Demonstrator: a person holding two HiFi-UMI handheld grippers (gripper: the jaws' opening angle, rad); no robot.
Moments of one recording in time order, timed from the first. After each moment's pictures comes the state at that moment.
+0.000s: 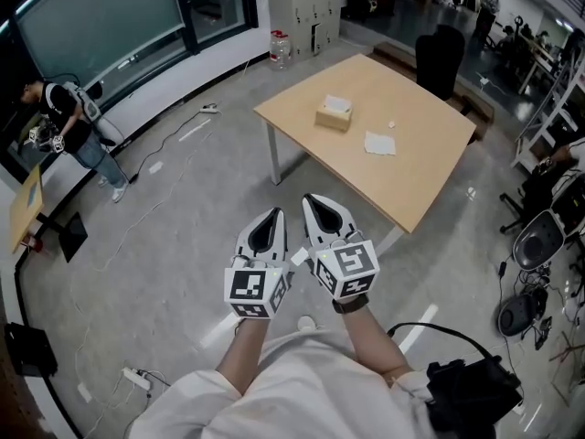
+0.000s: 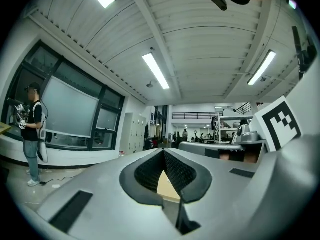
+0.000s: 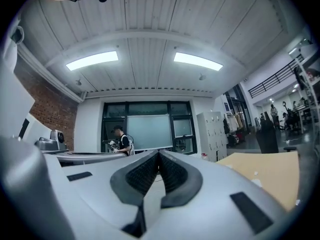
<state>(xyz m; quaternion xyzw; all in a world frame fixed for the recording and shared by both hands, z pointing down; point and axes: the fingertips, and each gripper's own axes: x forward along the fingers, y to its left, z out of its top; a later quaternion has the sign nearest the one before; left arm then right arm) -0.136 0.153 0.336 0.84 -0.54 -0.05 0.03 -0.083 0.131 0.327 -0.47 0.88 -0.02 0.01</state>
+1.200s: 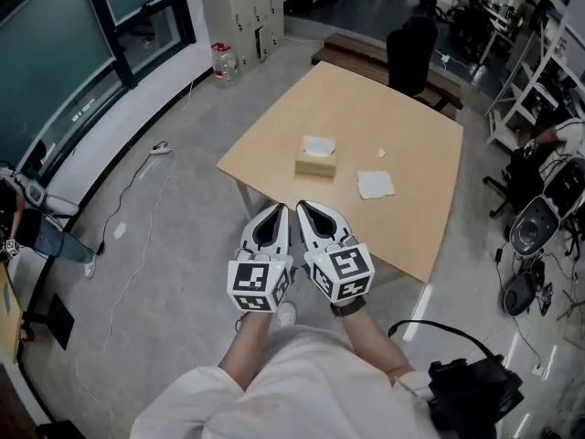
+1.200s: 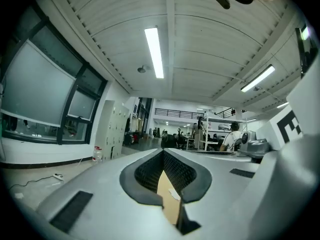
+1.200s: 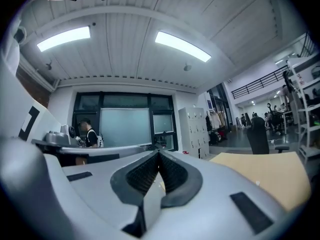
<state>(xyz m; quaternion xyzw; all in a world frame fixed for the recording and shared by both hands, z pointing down) -0.120 -0.222 0.350 0.91 -0.41 -0.04 0.07 -0.085 -0.218 0.353 -0.57 0.82 -0.04 -0.01</state>
